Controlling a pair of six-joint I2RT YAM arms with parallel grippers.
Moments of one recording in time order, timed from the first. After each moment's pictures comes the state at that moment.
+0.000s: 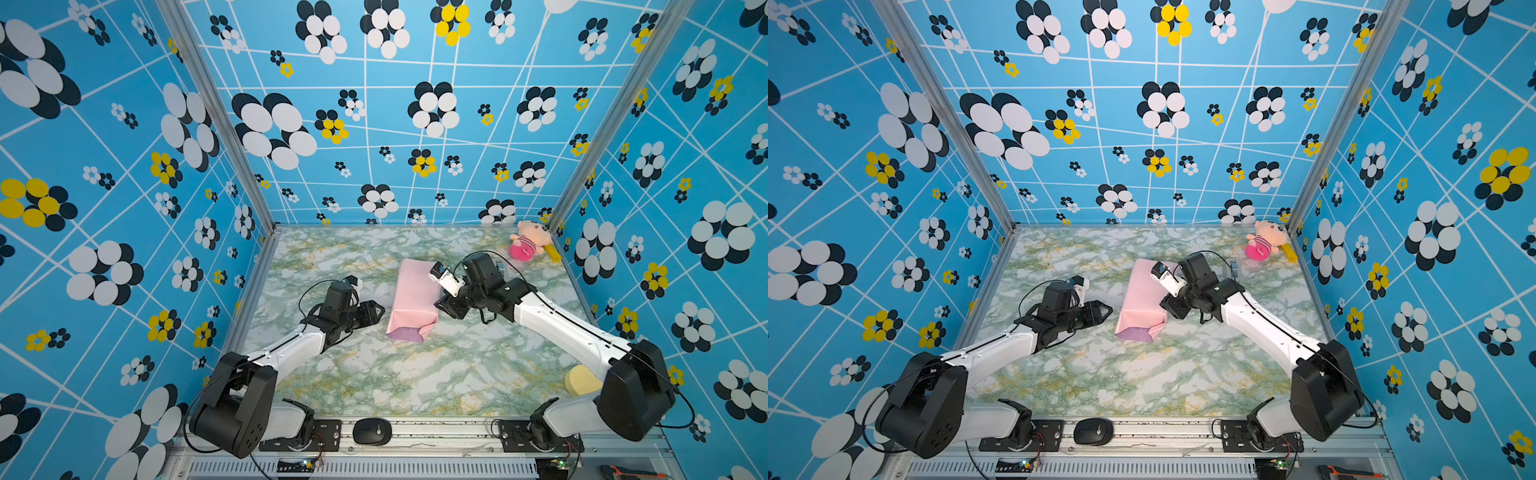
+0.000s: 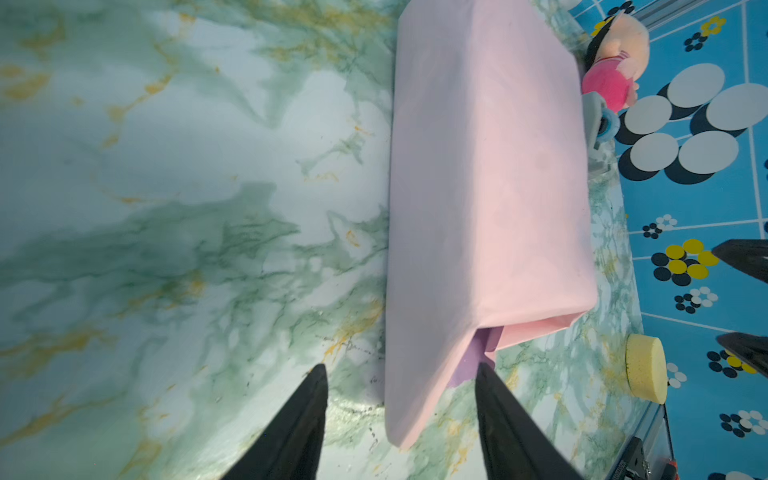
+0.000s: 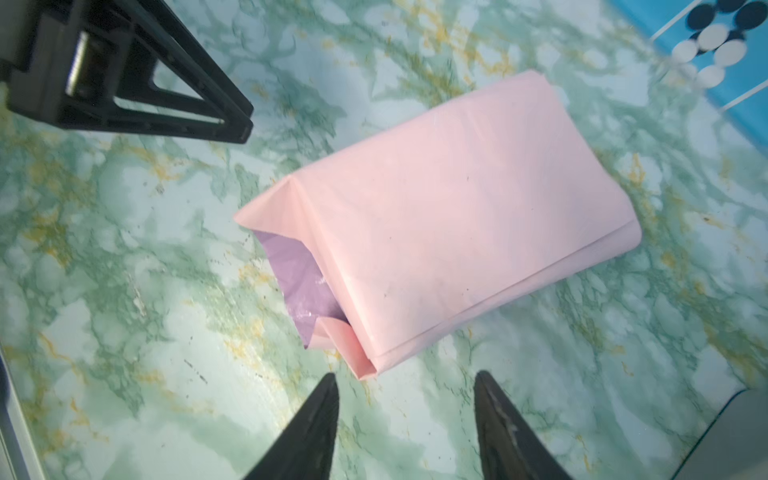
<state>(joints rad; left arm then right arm) -0.37 1.35 0.59 0.02 0.36 -0.63 0.55 1.48 1.14 -0.56 -0.19 -0.37</state>
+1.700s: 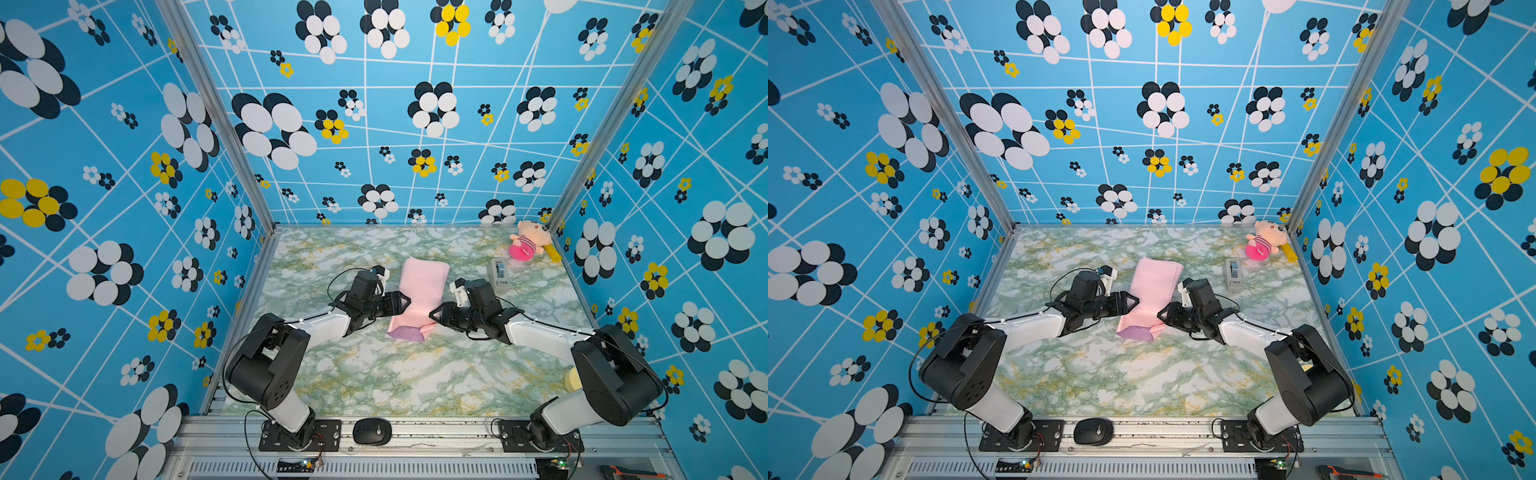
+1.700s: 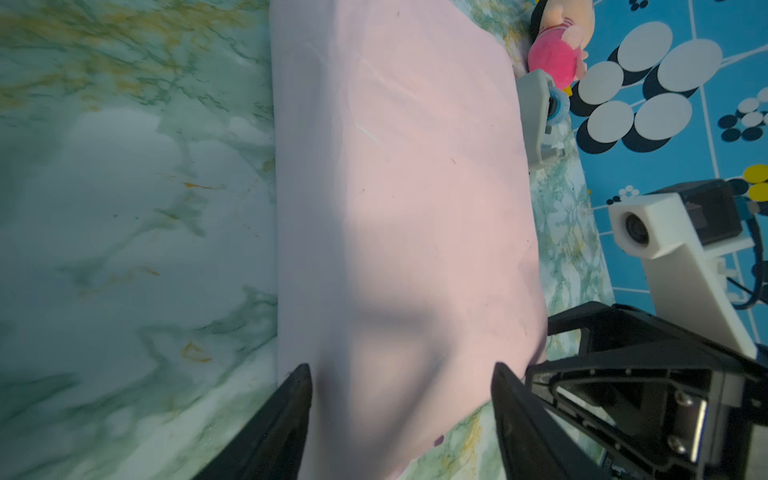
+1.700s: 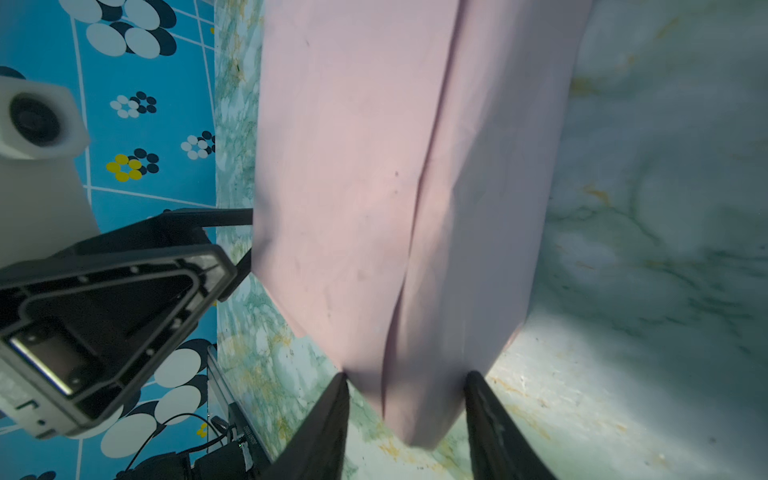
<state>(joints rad) -0.50 1.60 0.80 0.14 0.37 -0.57 0.51 1.51 0.71 0.03 -0.39 0.75</state>
